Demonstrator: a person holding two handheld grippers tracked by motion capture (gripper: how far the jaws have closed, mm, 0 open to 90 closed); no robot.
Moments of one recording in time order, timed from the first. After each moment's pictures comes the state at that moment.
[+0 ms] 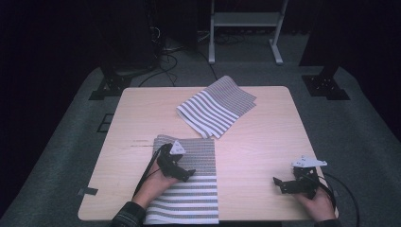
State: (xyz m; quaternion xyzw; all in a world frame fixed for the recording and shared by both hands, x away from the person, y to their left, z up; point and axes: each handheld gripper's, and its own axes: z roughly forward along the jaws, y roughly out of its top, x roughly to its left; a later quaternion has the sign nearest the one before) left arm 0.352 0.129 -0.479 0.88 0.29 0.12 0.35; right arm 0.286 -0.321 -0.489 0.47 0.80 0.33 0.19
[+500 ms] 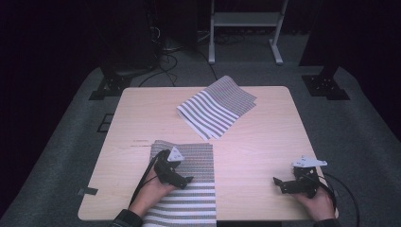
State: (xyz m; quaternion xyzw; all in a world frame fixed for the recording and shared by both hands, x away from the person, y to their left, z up) left arm 0.333 0.132 -0.476 0.89 0.29 0.12 0.33; right arm 0.287 -0.321 -0.489 0.47 0.80 0.33 0.19
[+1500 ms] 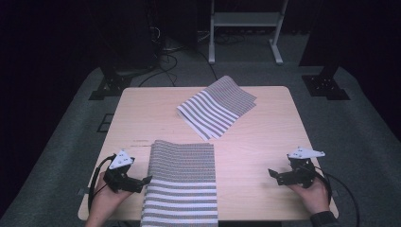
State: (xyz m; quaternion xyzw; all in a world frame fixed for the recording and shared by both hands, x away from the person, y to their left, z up) left arm 0.287 0.269 -0.446 0.83 0.37 0.18 0.37; right arm 0.304 -0.307 -0.464 0.43 0.80 0.37 0.19
